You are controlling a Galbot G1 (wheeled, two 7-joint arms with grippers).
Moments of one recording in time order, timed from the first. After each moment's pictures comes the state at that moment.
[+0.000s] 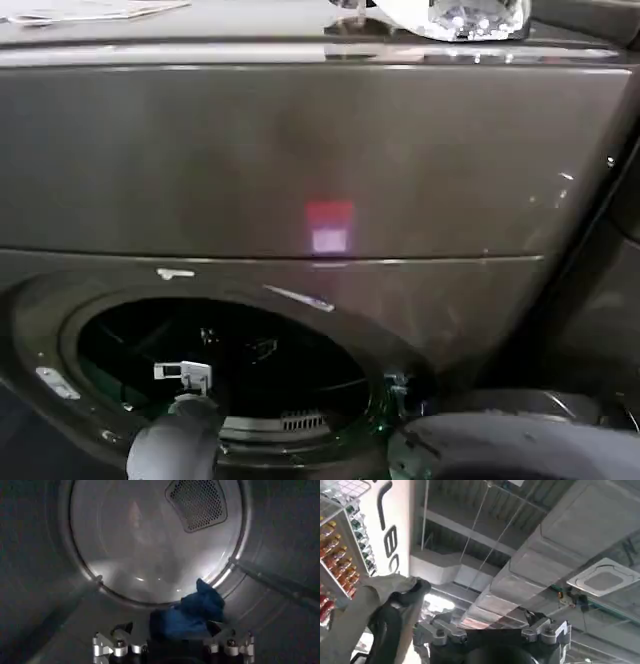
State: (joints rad) left arm 1.26 -1.53 -0.46 -2.23 0.12 0.74 0.07; right arm -1.65 1.20 2.55 1.87 0.17 -0.11 0.08
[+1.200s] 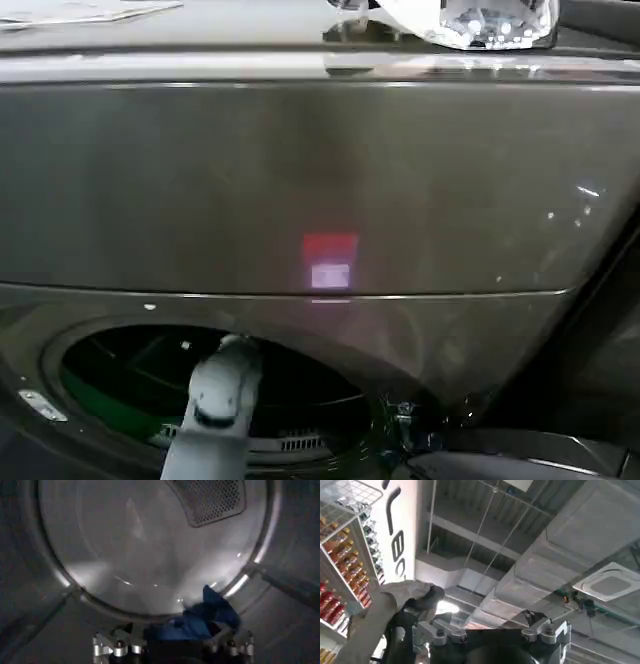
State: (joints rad) left arm 0.65 -1.61 -0.45 -1.46 0.05 0.56 -0.06; right arm -1.63 1.20 2.51 1.89 0.16 -0.10 0.07
